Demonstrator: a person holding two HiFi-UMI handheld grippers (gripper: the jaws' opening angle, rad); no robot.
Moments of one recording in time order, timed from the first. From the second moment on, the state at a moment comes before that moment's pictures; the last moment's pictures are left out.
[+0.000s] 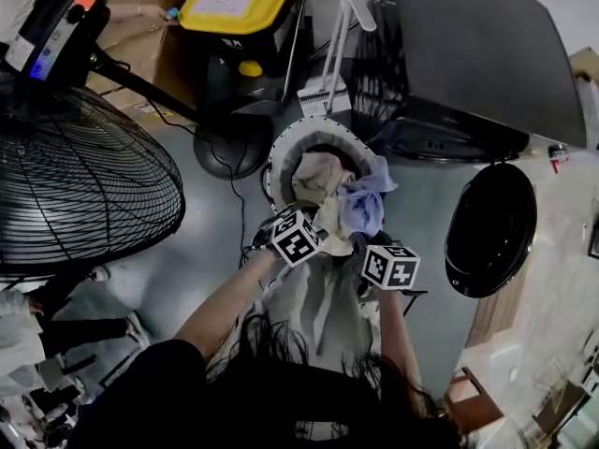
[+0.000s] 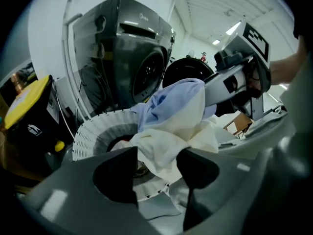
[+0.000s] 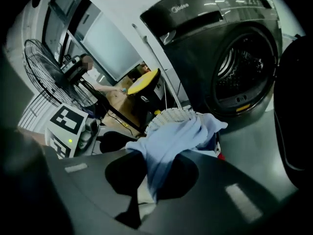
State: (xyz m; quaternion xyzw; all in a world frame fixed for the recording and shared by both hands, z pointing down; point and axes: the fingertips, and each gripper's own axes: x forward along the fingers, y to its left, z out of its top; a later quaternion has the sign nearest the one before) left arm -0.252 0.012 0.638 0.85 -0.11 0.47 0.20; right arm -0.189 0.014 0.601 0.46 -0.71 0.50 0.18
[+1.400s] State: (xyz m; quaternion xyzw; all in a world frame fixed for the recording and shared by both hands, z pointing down) left arm -0.265 -0.007 0.632 0.84 -0.18 0.45 0.23; right arm -0.196 0.005 0.648 0.43 -0.74 0.48 0.21
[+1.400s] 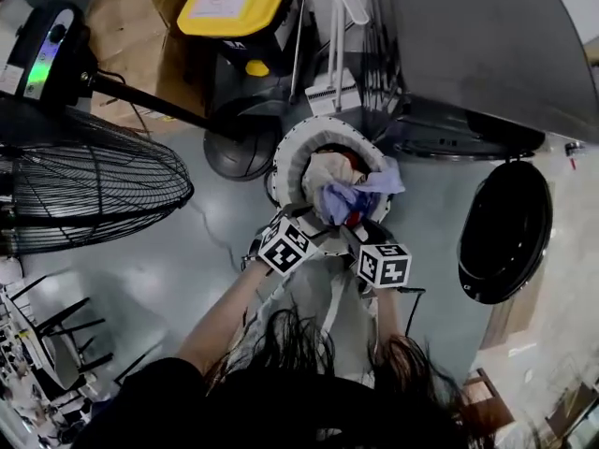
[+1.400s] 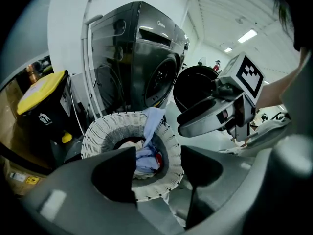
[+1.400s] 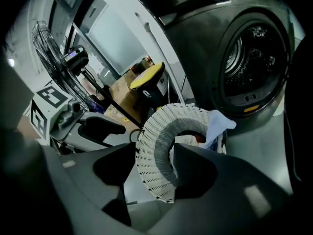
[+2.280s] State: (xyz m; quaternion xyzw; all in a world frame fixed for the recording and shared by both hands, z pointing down) left arm -0.258 -0.018 0.447 0.90 -0.23 0.31 0.20; right arm -0.183 -0.014 0.418 0.48 -0.79 0.37 0.09
